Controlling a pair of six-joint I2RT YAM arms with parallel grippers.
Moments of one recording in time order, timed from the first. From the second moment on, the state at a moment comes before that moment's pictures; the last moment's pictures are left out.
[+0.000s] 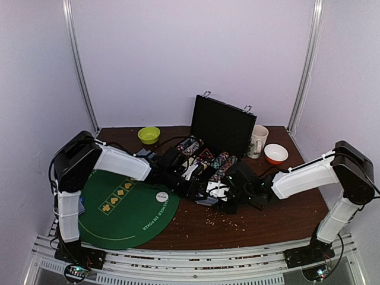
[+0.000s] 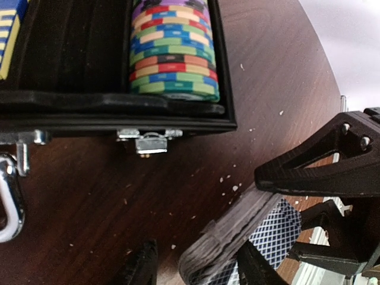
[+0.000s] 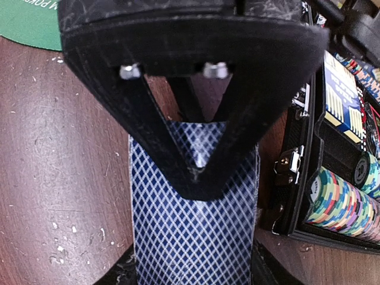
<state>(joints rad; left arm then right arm) -0.86 2.06 1.24 -0.04 0.51 -0.45 0.91 1.66 0.77 0.06 -0.03 -0.44</state>
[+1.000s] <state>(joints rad) -0.86 1.98 1.22 -0.13 0.42 -0.26 0.91 1.68 0.78 0.04 -0.03 -0.43</state>
